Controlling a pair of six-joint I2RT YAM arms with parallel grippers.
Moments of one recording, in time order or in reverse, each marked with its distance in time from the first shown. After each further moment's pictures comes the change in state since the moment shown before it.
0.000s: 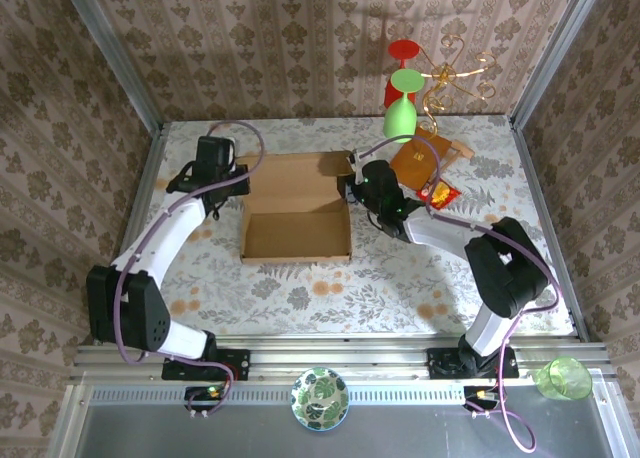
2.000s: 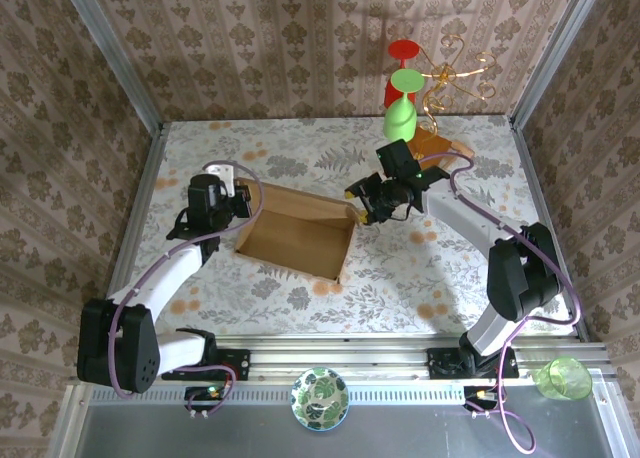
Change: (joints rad) left arm 0.023 -0.177 -0.378 0.462 0.157 -0.017; right arm -0.117 -0.008 0.263 -0.771 -0.515 1.160
